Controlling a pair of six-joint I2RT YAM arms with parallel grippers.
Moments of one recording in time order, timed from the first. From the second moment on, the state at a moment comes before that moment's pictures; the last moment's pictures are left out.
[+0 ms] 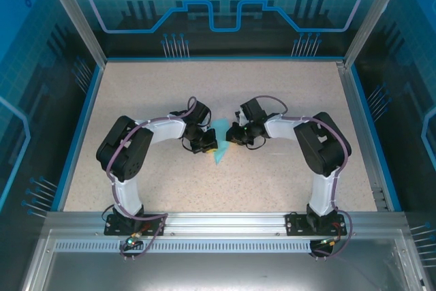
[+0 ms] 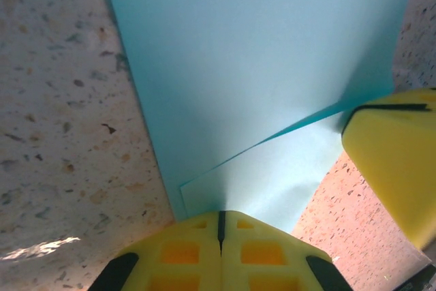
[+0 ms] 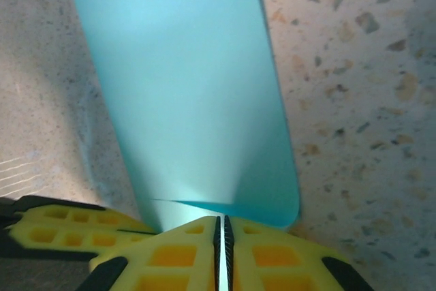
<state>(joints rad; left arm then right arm) -0.49 1.88 1.08 -0.45 0.43 -0.80 0.52 1.93 1.06 -0.19 -0.48 0.72</state>
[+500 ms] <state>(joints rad) -0.49 1.87 1.06 -0.43 0.42 -0.80 0.49 1.88 1.08 -0.22 -0.41 0.72</state>
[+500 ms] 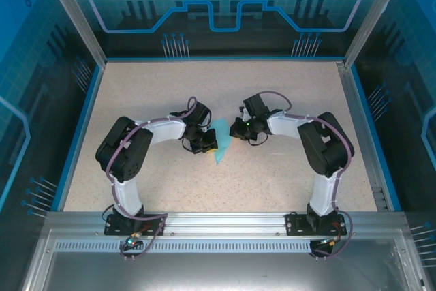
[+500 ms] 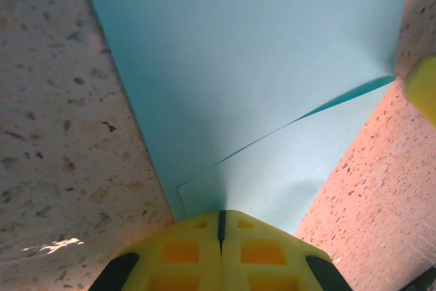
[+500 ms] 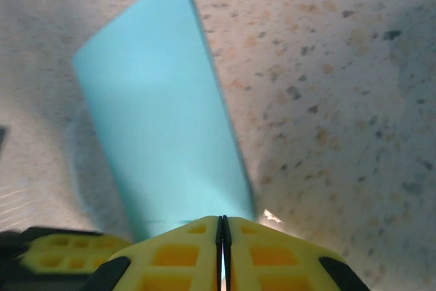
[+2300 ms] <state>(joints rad) -0.49 1.84 1.02 -0.38 0.40 -0.82 0.74 1.83 0.89 -0.07 -0.51 0.86</state>
